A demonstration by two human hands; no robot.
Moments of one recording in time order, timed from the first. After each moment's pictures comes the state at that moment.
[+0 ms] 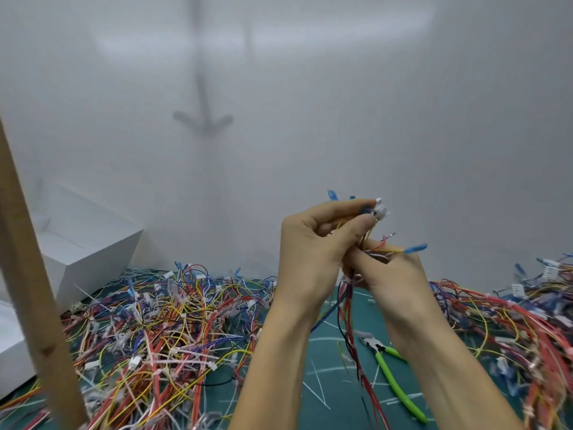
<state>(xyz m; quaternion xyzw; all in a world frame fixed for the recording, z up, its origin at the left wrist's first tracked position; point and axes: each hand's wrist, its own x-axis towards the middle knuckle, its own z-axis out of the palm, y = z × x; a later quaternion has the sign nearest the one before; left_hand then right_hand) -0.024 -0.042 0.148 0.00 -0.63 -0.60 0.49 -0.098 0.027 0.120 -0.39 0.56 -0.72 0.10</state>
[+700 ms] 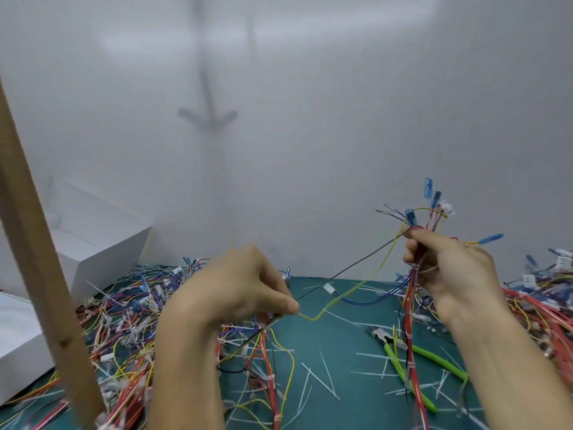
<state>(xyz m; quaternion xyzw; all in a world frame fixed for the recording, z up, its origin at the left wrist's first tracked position) 0.061 -0.096 0.147 0.27 -0.90 -0.31 0.12 -0.136 0.049 0.128 -0.15 0.53 -0.82 0.15</state>
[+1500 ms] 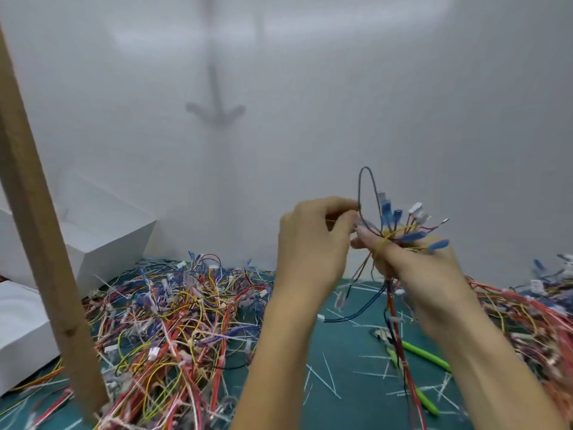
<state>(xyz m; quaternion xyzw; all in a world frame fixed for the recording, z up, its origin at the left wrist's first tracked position) -0.012 -0.052 0.150 0.18 -0.76 -0.37 0.50 -0.110 0.035 0.123 -0.40 0.58 -0.70 0.08</state>
